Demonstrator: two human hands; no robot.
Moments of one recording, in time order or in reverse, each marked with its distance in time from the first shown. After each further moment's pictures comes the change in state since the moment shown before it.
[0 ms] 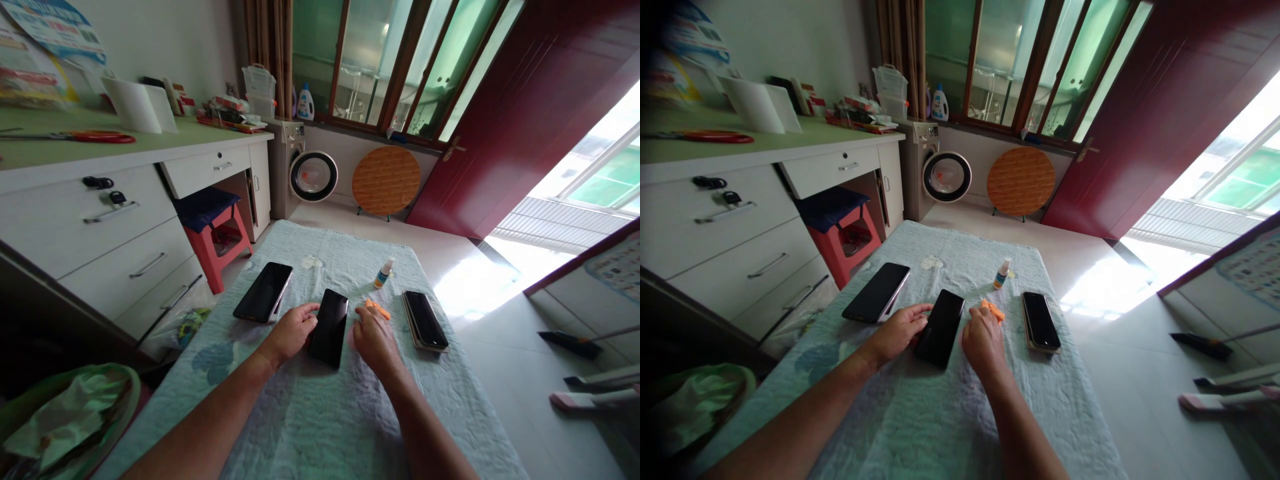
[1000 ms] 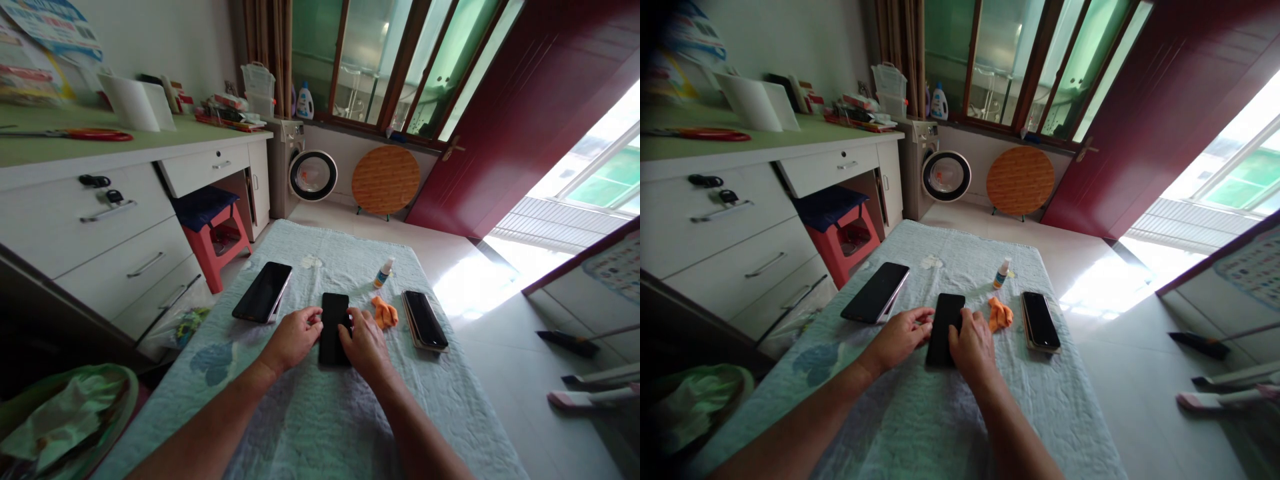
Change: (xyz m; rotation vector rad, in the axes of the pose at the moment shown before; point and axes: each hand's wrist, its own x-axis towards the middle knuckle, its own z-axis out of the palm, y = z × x) left_hand -0.006 -0.001 0.006 0.234 0.107 0.124; right_hand -0.011 -0.022 0.006 0.009 -0.029 0.049
